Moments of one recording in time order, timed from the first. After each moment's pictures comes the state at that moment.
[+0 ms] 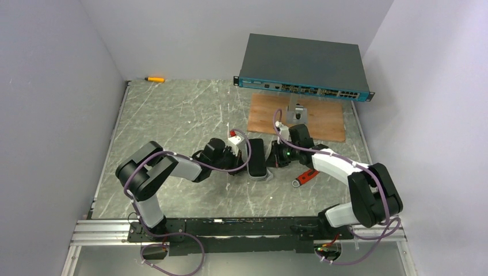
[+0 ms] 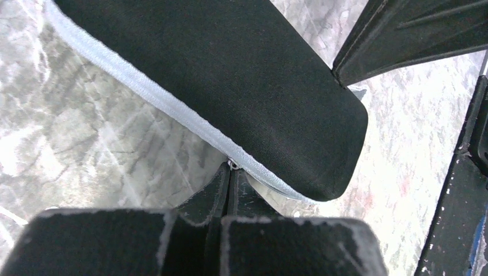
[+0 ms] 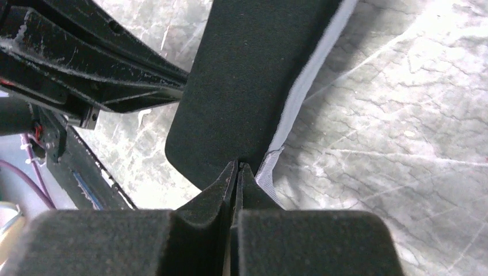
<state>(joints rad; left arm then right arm) -0.73 1.75 0.62 0.62 0.39 -0.27 0.40 1.39 0.64 -0.11 -0.53 0.27</state>
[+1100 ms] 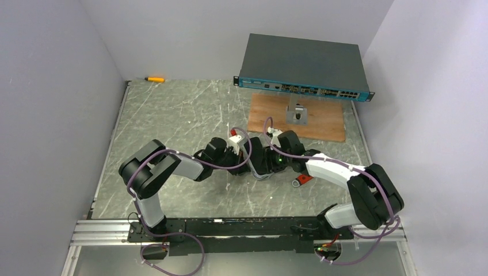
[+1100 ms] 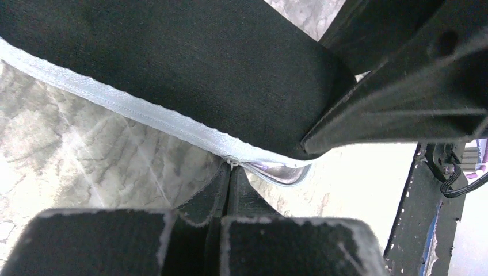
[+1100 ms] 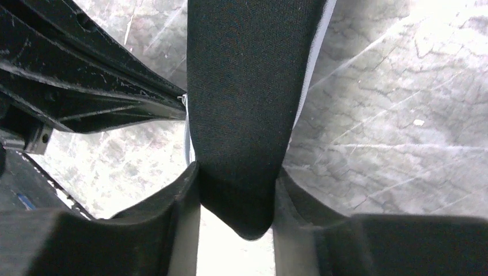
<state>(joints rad) -0.73 1.79 0.64 0.64 0.45 -0.37 0.56 1.38 0.62 -0.10 -0.29 0.31</state>
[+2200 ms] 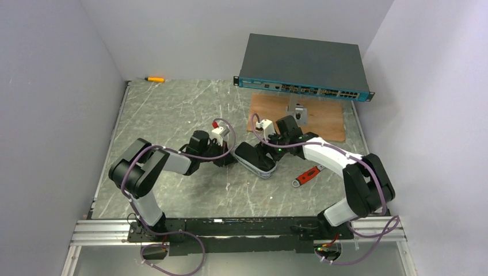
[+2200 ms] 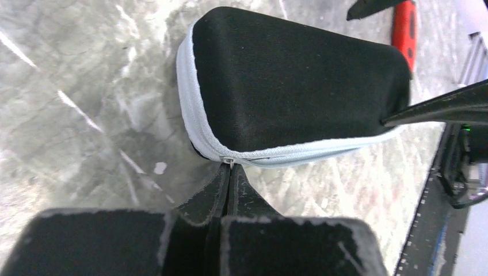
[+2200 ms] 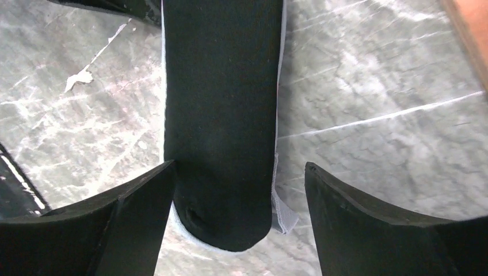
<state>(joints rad) -0.52 1.74 0.59 0.60 0.53 -0.33 0.50 1.52 0.88 -0.32 -0.43 -0.19</state>
